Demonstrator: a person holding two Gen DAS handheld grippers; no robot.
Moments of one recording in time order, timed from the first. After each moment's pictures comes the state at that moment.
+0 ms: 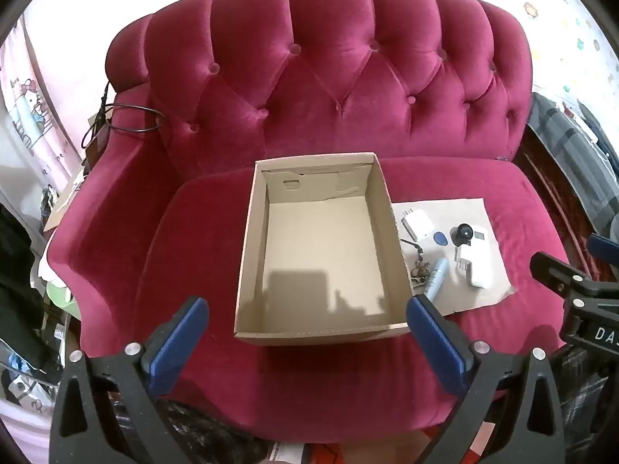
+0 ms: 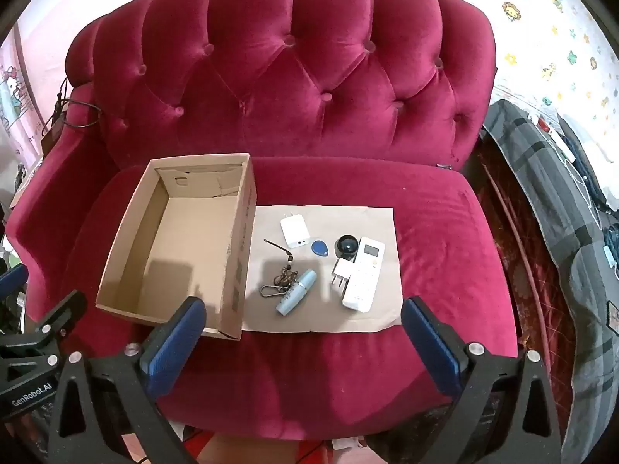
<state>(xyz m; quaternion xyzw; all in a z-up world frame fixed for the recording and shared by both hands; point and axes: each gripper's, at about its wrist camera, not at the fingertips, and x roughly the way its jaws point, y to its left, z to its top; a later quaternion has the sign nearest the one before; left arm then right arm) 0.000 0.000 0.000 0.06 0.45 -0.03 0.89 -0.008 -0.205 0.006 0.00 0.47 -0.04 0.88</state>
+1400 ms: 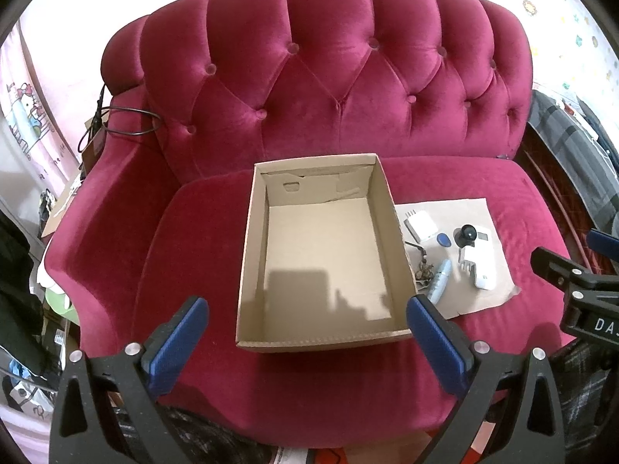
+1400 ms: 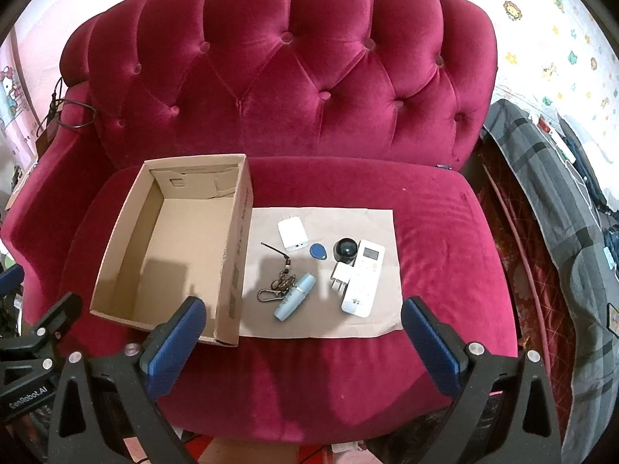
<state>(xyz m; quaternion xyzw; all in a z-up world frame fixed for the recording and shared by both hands) 0.009 0.000 -0.004 0.07 0.45 -0.03 0.89 0.001 -0.207 -0.002 0.00 0.47 -0.04 0.88</state>
